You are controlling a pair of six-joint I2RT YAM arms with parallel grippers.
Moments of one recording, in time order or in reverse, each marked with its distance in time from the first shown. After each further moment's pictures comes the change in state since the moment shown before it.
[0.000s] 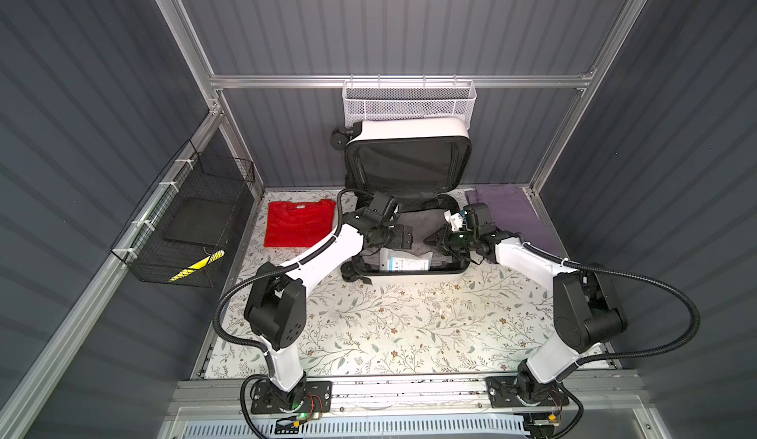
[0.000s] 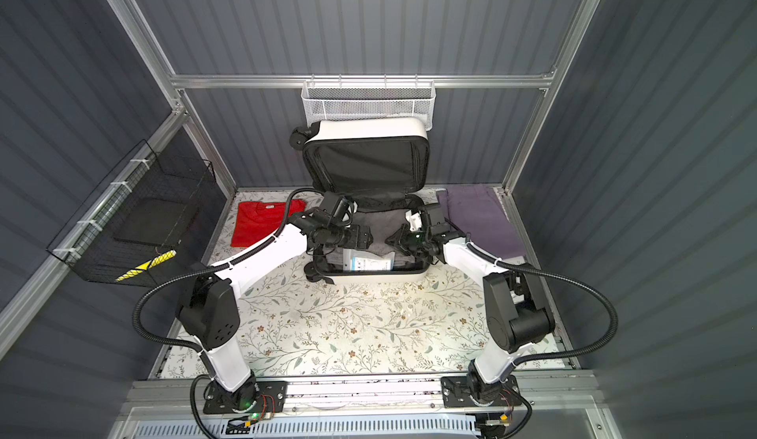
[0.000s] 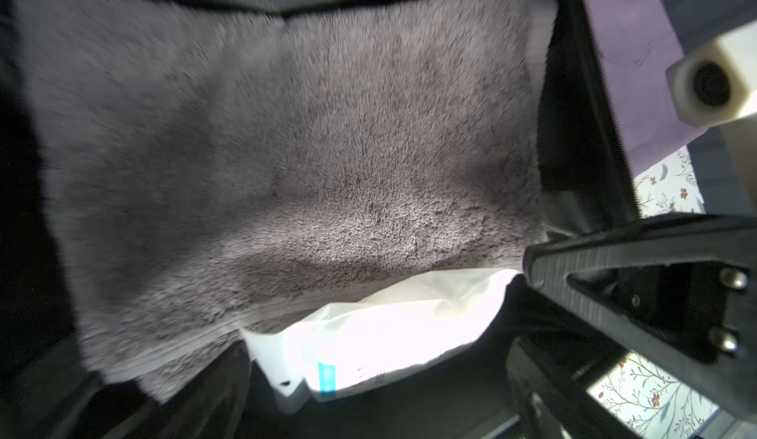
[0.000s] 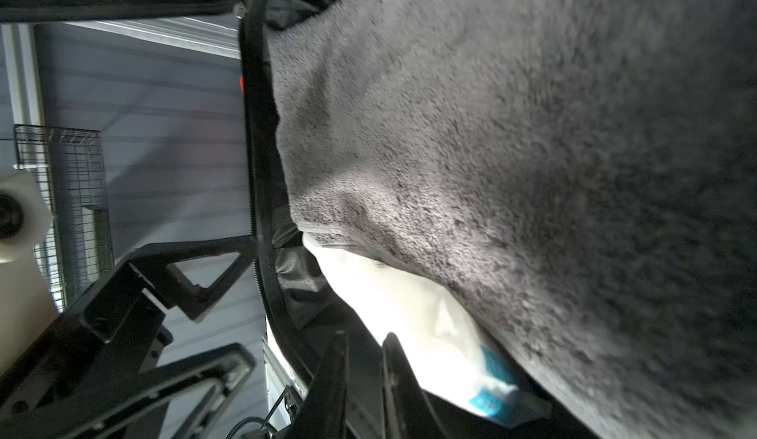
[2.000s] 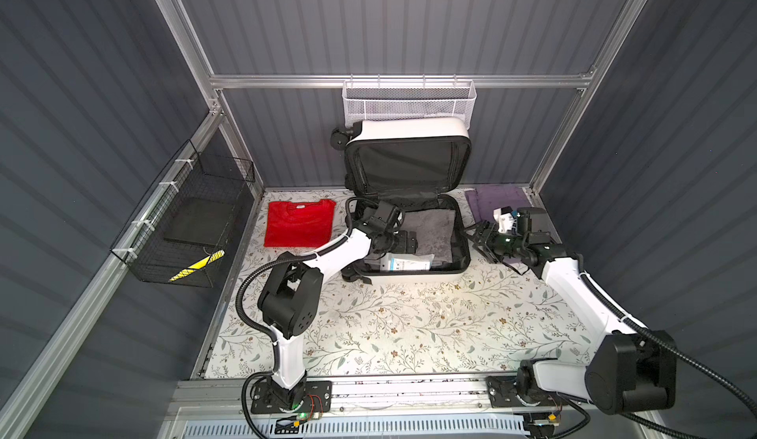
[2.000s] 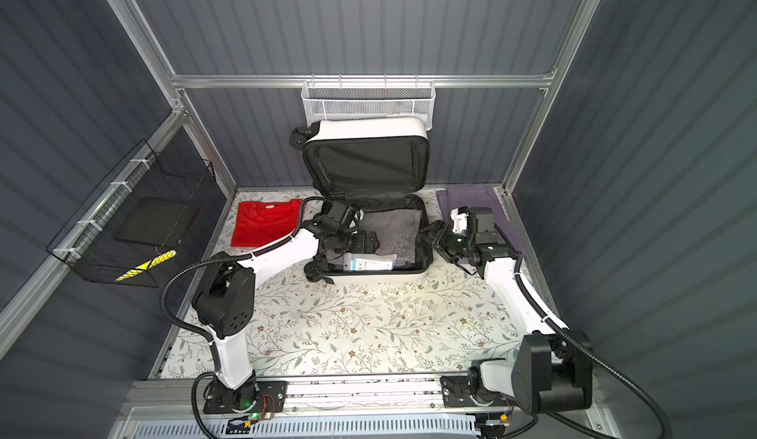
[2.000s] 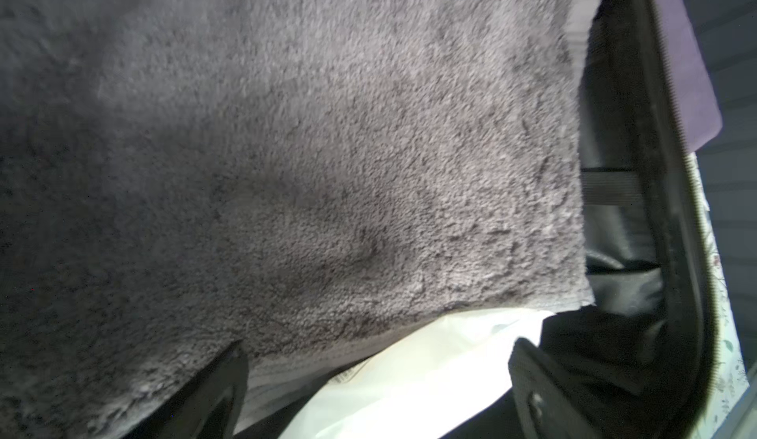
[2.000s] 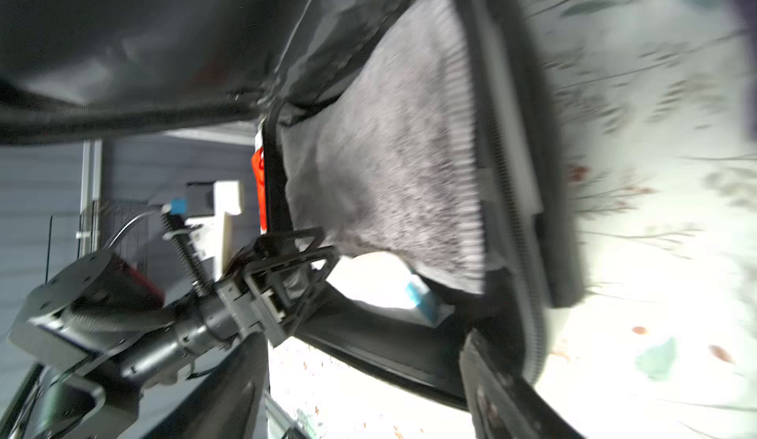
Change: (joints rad) left arm 0.000 0.093 -0.041 0.167 0.063 -0.026; right arm -0.290 -0.399 -0.122 -0.235 0.039 -0.064
